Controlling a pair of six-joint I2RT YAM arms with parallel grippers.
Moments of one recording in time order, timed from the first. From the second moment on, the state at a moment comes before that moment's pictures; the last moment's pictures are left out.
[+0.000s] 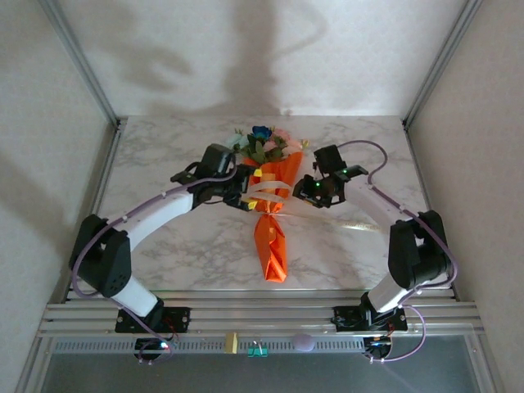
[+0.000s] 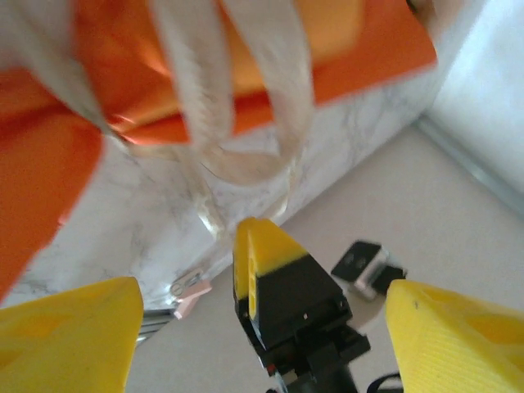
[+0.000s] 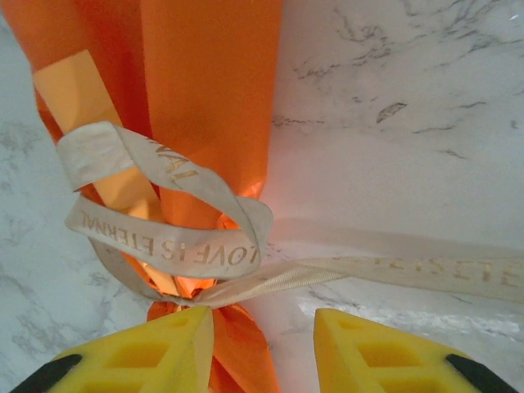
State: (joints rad) left arm -0.52 1.56 1.11 -0.34 0.38 -1.91; right arm 0.42 1.63 1.17 -0.62 -0.29 0.68
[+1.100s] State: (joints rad) left arm -0.45 1.80 1.15 -0.21 0.33 -2.06; right arm 0.40 1.78 1.30 -0.74 -0.15 0.64
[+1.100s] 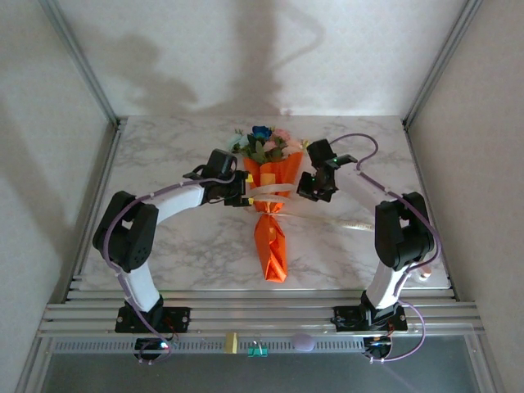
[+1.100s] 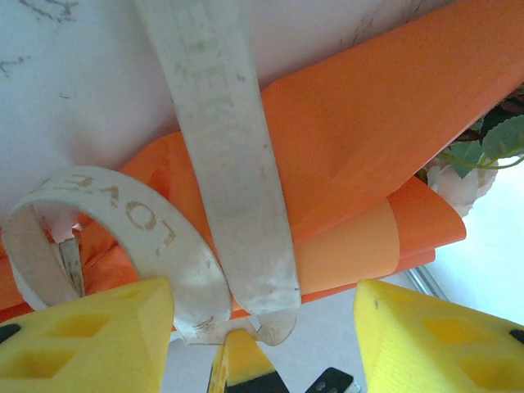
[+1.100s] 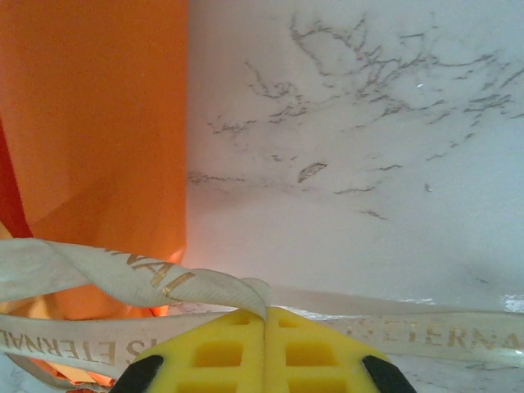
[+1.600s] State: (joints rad) left arm -0.52 1.70 1.13 -0.27 0.33 -2.04; right arm 0.37 1.85 1.39 -0.75 -0.23 0.66
